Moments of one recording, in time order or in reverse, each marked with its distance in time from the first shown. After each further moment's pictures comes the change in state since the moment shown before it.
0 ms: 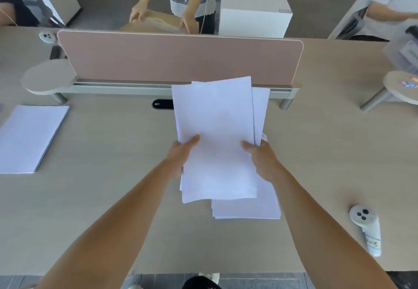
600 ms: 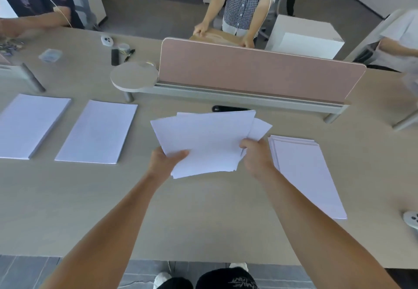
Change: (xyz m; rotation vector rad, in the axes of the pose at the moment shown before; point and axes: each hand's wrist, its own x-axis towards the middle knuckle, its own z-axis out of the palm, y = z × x) left_hand -0.035 -0.012 -0.320 0.053 0.059 0.429; right_hand -0.083 -0.020 0.298 0.080 0.086 -0.204
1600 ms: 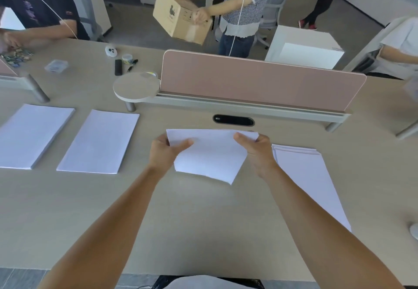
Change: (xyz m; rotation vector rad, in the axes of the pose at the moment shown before) left_hand 0.027 0.045 0.009 -0.084 0.008 0.105; right_hand 0.019 -0.023 -0.004 0.075 -0.142 -0.172
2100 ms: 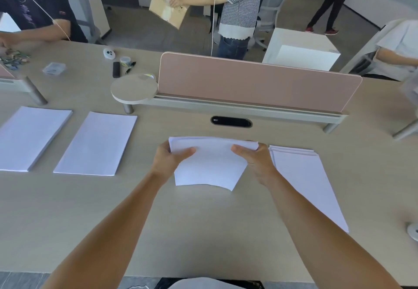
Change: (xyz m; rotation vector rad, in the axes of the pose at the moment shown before) left_hand -0.006 -0.014 0.009 0.003 -0.088 -0.041; right_hand -0.007 0.013 -0.018 -0.059 -0.064 0.057
